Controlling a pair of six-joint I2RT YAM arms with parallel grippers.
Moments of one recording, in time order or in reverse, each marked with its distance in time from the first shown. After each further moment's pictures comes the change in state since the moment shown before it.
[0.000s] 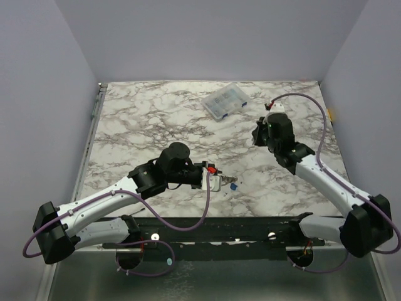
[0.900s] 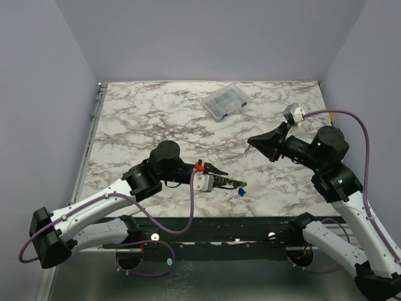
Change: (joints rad) left arm 0.017 -0.056 0.000 0.140 0.188 -0.102; right arm 0.000 -0.495 0.084 -0.091 -0.731 -0.171
